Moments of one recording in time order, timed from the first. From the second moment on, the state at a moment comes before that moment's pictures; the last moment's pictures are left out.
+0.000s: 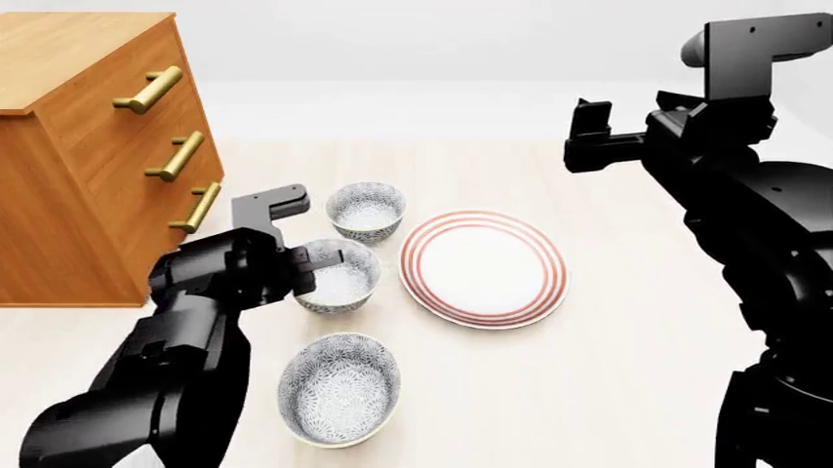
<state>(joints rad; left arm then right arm) -1.29 -0.04 -0.21 -1.31 -0.08 -0.76 -0.23 1.04 0.35 -0.03 -0.12 0.37 1.17 -0.04</state>
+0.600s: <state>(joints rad) -1.25 -0.09 -0.29 -0.88 -0.09 -1.09 -0.20 1.05 0.34 -0.03 -0.16 0.39 1.20 -0.02</state>
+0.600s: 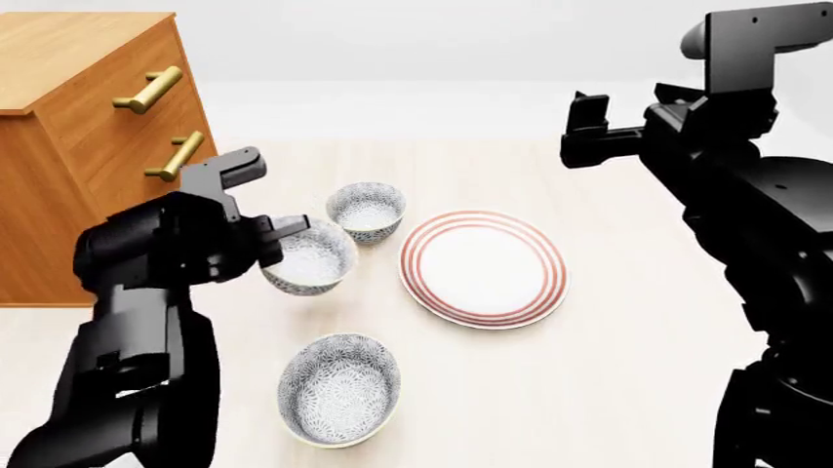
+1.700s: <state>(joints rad) -0.80 -0.50 -0.08 0.05 -2.22 -1.29 -1.50 1.03 0.31 0.03 -0.37 0.46 1.34 0.04</state>
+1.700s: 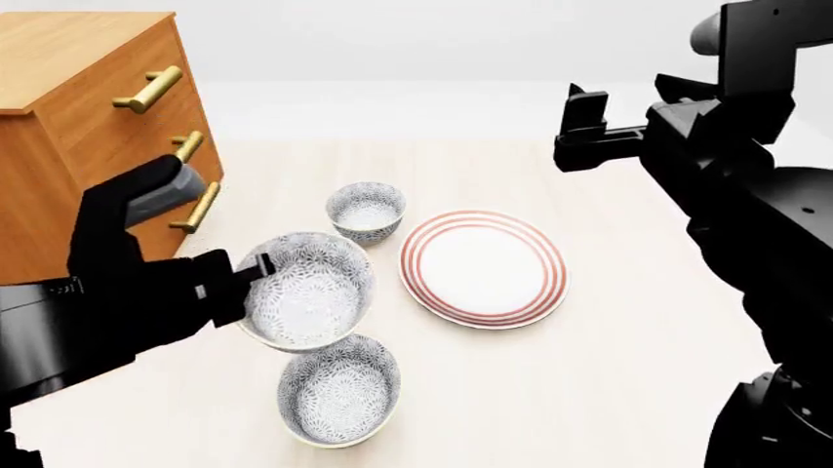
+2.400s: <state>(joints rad) -0.71 -0.57 0.04 0.16 -2.30 -1.20 -1.46 1.01 0.32 0.05 -0.41 0.49 1.36 0.07</state>
